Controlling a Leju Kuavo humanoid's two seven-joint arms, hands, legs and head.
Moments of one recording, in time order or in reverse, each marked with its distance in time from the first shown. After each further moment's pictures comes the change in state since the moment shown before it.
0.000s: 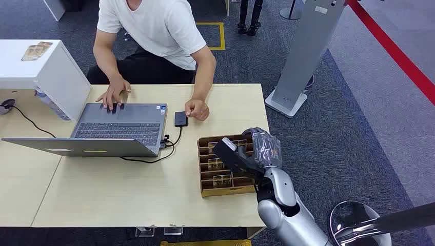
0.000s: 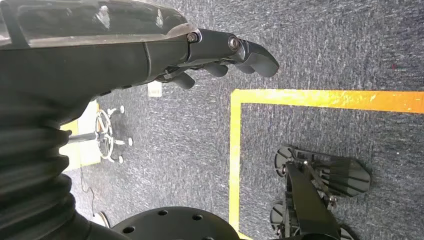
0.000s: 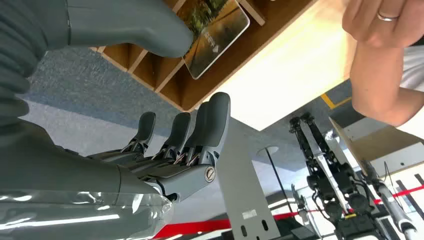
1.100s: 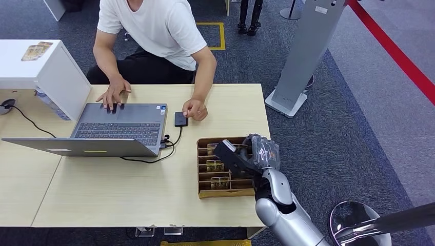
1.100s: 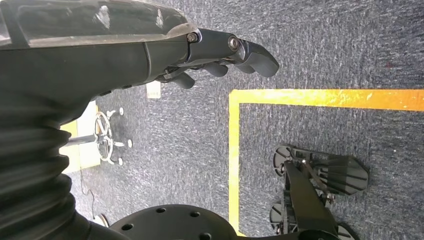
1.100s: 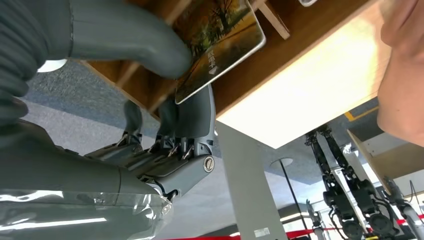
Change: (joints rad) left arm -0.009 0.000 -0.014 0.000 0.003 -0.003 0.003; right arm -0.014 0.023 -0.008 0.112 -0.022 -0.017 -0.005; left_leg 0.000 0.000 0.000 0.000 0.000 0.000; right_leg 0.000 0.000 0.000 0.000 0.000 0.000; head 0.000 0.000
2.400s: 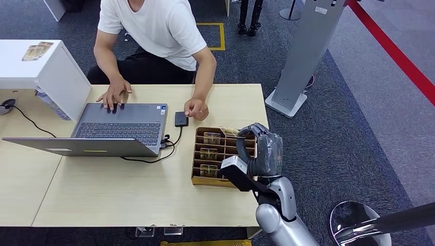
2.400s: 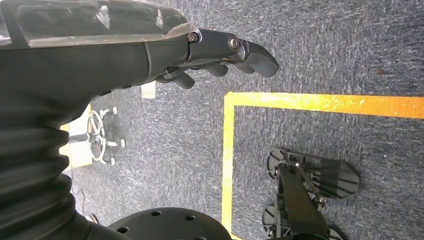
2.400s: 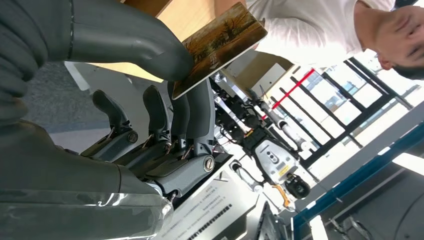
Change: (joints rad) left arm 0.005 0.000 -0.015 0.000 0.033 0.022 -0.035; right arm 0.093 0.053 -0.087 -0.072 -0.087 -0.389 -0.595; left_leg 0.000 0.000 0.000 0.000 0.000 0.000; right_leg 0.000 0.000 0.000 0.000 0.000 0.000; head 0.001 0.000
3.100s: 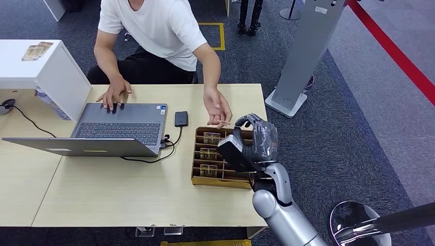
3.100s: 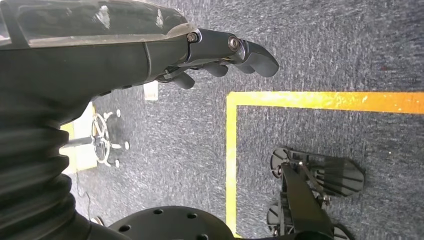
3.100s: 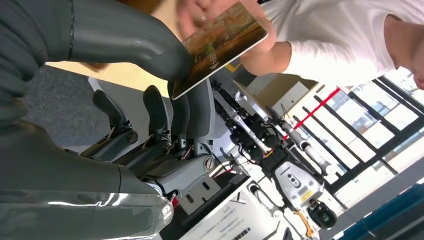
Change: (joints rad) left arm -0.014 0.000 -0.014 0.000 -0.013 -0.016 0.029; right arm -0.146 0.017 0.033 0.113 -0.054 0.078 0.130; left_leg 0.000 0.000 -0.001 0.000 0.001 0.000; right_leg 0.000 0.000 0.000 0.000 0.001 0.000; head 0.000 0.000
